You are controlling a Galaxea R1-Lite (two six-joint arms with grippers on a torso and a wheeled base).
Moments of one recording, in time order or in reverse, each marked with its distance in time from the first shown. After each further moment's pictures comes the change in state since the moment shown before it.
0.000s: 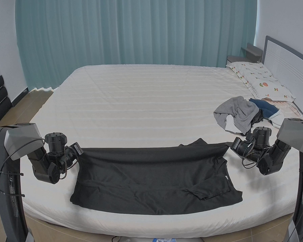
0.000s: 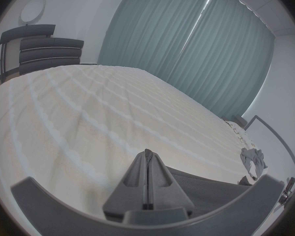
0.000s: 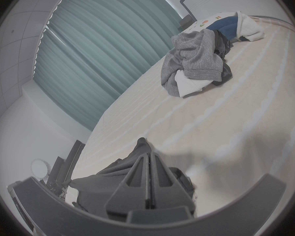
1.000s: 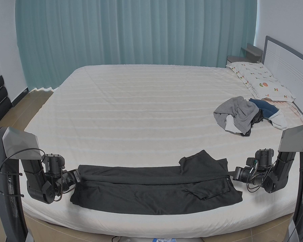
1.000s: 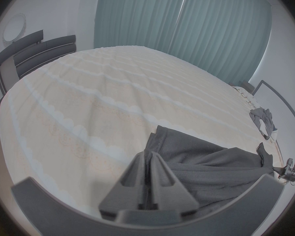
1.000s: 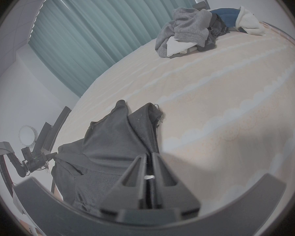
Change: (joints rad) left arm -0.013 -0.017 0.352 -0.123 -0.012 0.137; right arm -0.010 0.013 0.304 -0.044 0.026 -0.267
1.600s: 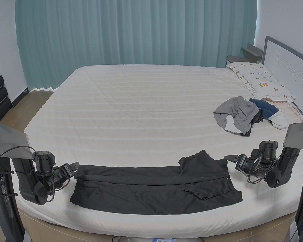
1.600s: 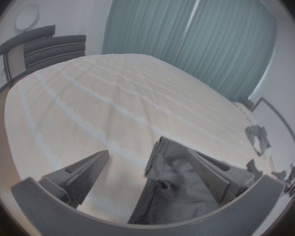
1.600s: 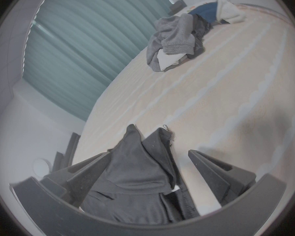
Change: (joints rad) left arm 0.038 -0.101 0.049 -0.060 -0.055 -0.177; right arm 0.004 -0.087 -0.036 0.001 0.004 0.353
